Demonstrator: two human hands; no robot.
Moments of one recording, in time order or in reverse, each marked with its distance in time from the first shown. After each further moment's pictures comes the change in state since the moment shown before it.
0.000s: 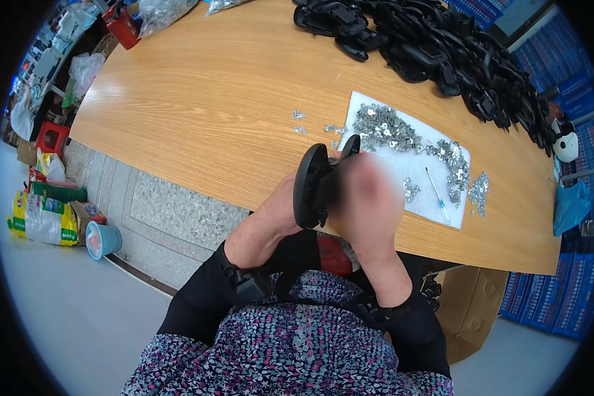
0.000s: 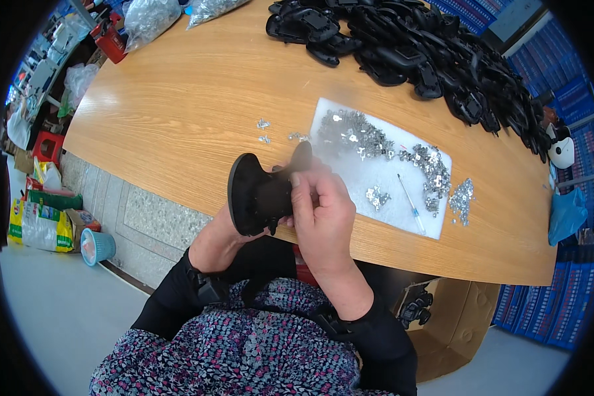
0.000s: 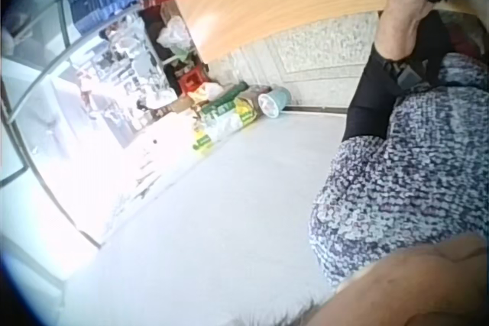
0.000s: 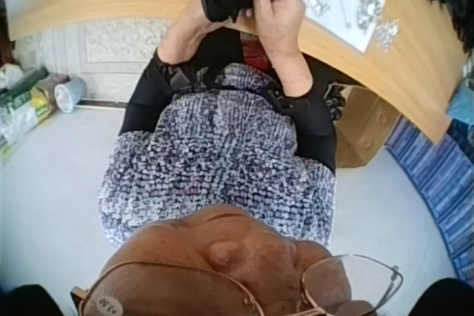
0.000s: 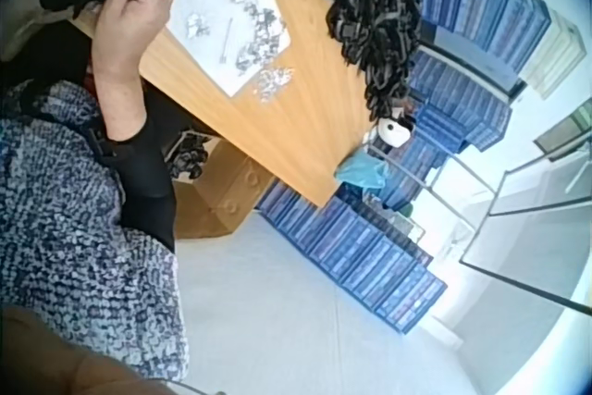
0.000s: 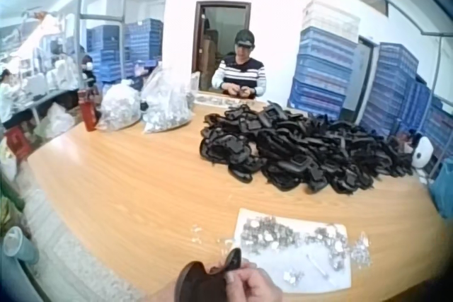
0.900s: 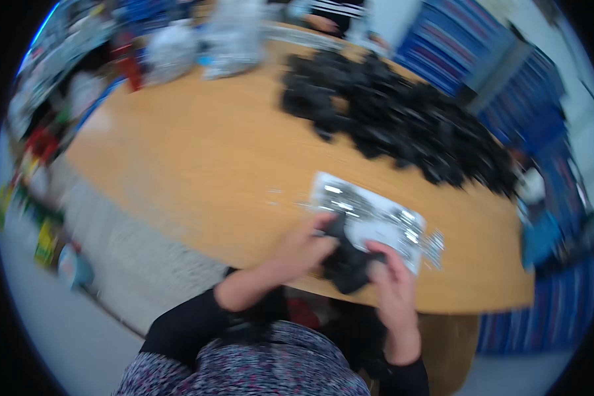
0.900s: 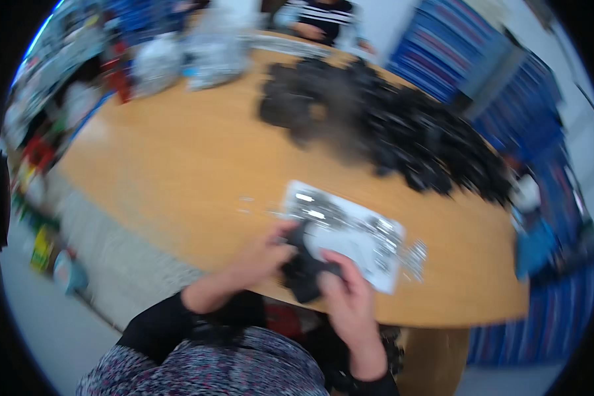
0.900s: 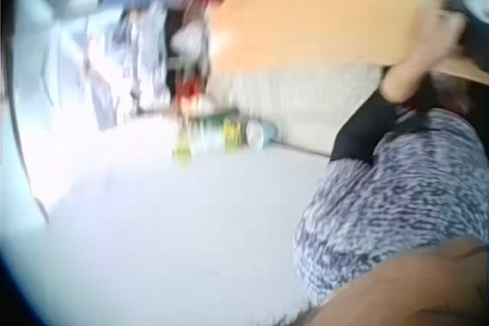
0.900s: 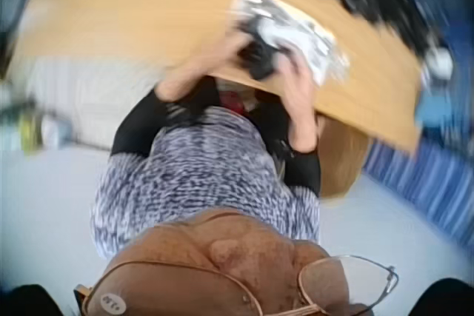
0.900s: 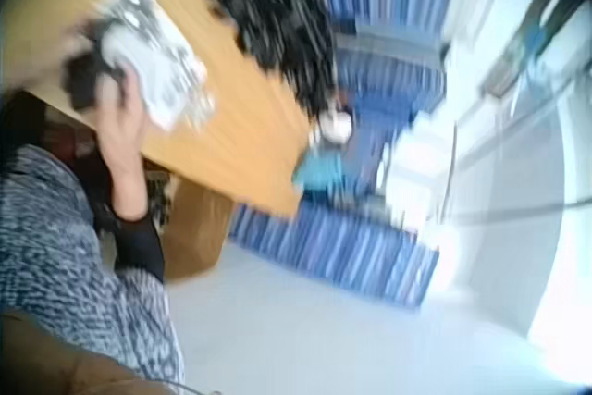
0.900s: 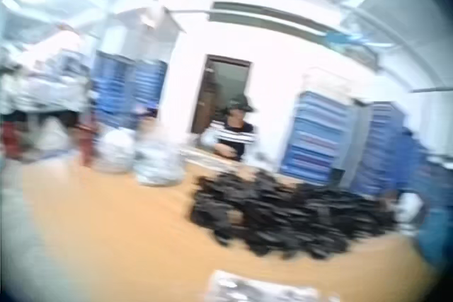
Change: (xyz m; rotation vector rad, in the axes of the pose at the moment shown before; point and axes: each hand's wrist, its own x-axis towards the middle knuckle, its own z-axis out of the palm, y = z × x) left_hand 0.035 0.005 0.024 0.151 0.135 -0.251; right_hand -0.030 -0.073 -0.082 -0.147 -0.100 0.063
